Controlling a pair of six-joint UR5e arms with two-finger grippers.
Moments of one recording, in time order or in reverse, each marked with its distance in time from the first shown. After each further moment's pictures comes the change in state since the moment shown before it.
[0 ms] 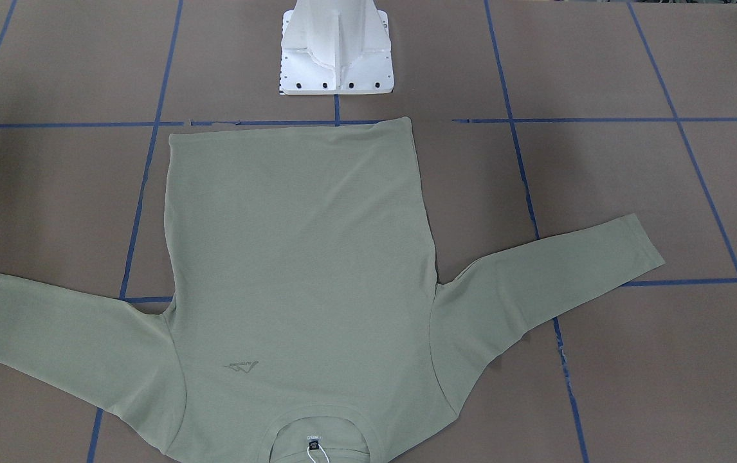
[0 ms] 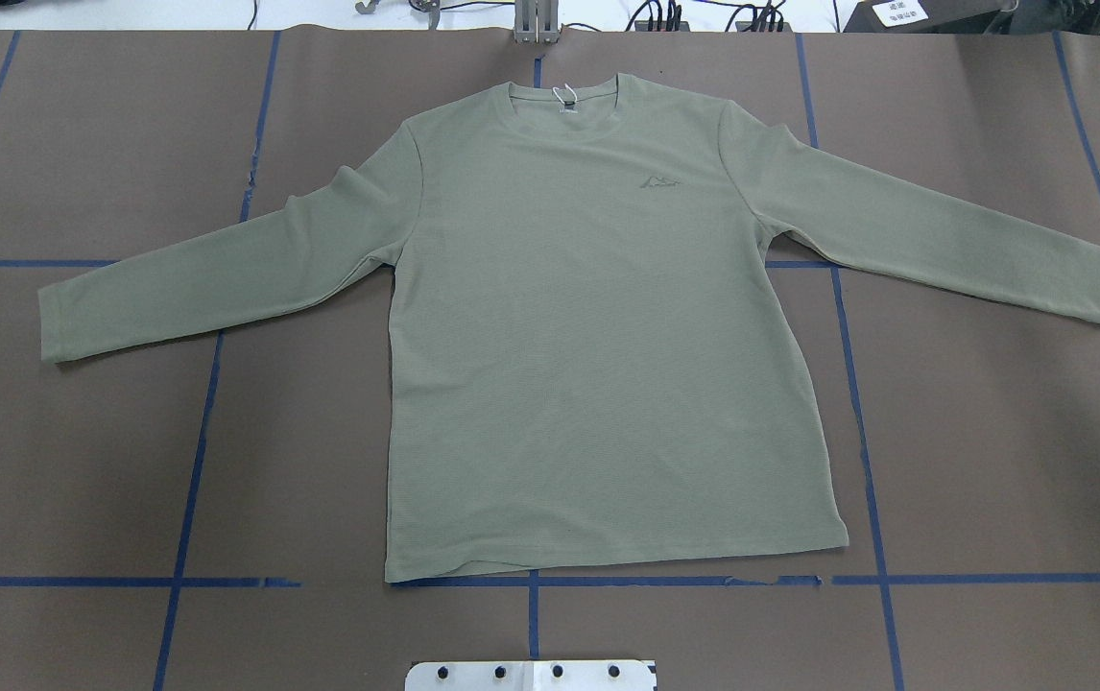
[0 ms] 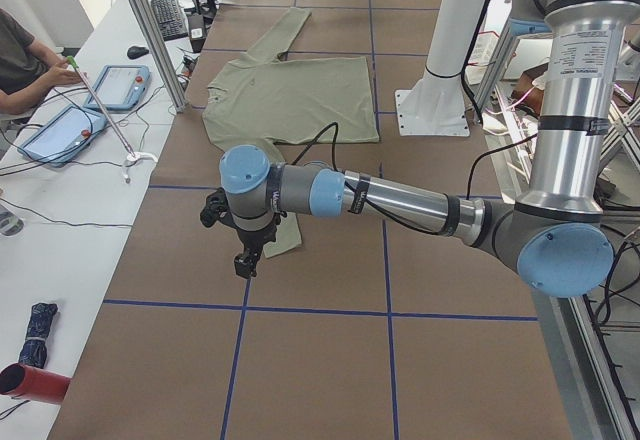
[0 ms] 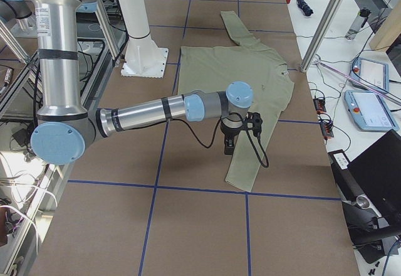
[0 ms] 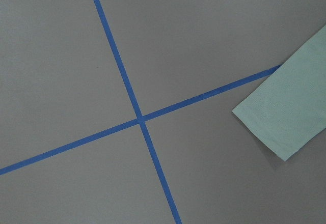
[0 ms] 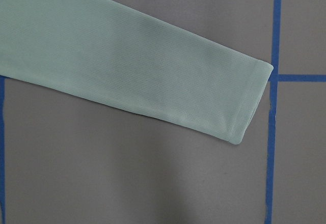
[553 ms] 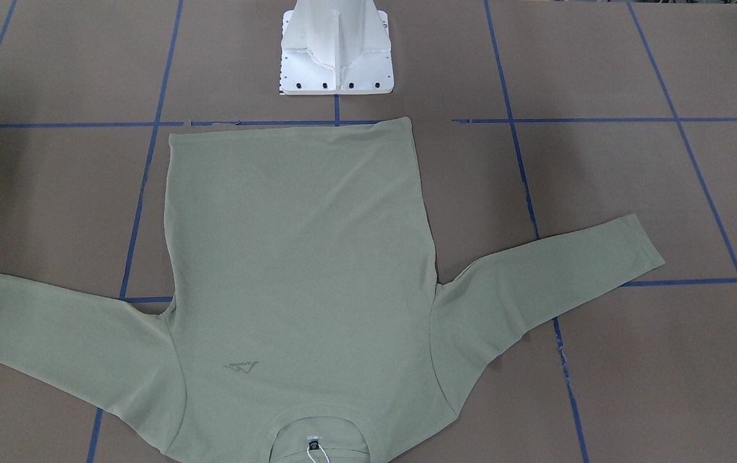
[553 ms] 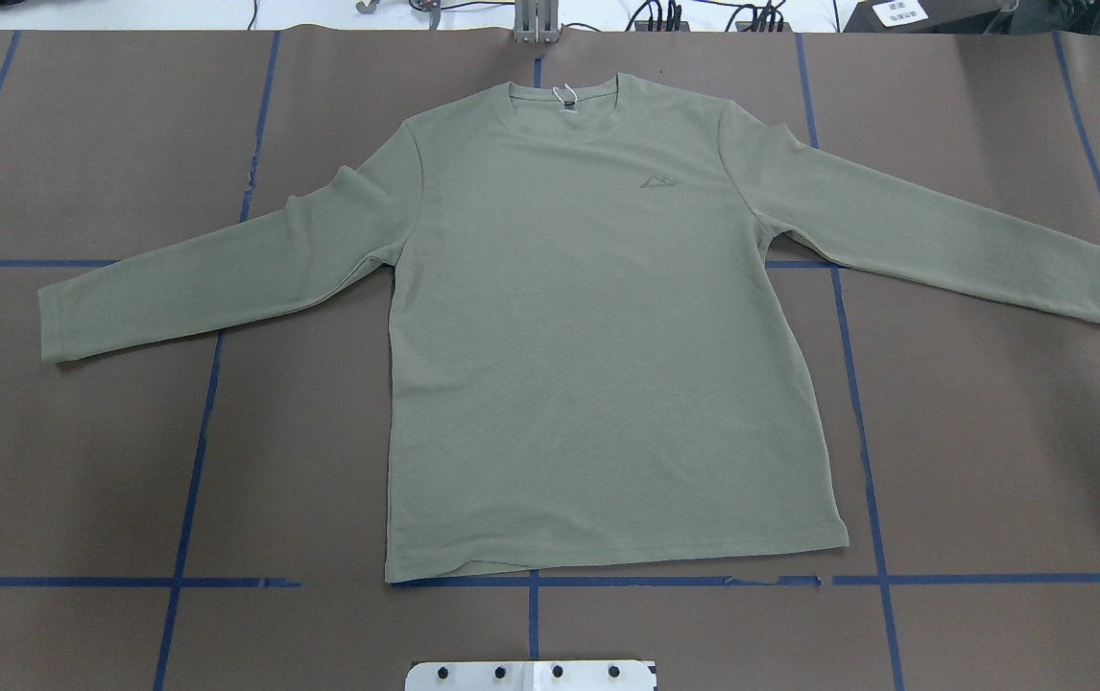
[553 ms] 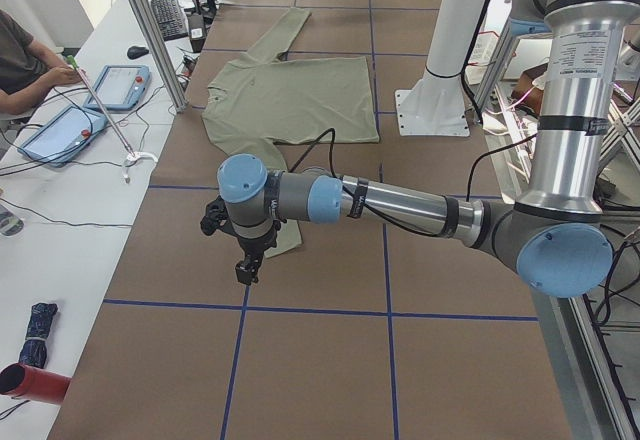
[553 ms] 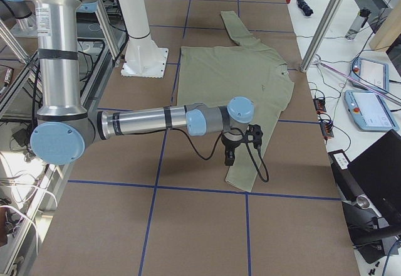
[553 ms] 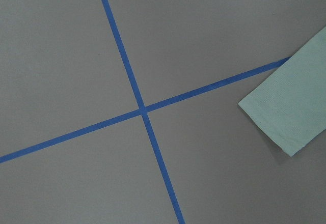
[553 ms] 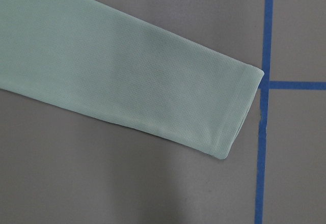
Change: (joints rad) left arm 0.003 -0.001 0.027 -0.002 -0.002 -0.001; right arm -0.009 0.007 -0.147 0.178 0.001 0.010
